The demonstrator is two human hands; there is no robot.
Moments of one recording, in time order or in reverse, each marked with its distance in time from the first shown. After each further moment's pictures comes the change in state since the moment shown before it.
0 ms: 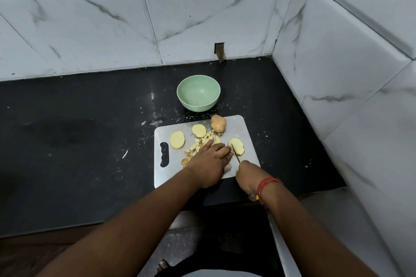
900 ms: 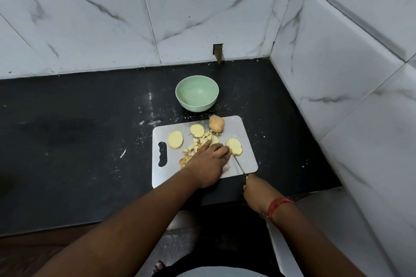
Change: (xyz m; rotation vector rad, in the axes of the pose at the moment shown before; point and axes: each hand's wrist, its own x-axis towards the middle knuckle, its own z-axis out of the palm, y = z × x) left_hand 0.000 0.002 0.005 -0.011 0.039 -0.008; right_hand 0.014 0.026 0.062 0.632 0.269 0.159
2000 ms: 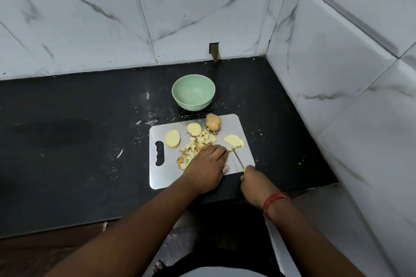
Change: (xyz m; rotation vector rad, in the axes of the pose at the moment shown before) left_hand -0.005 0.013 0.020 -0.099 0.200 -0.047; right_hand 0.003 -0.006 -0.001 -0.098 0.136 -0.022
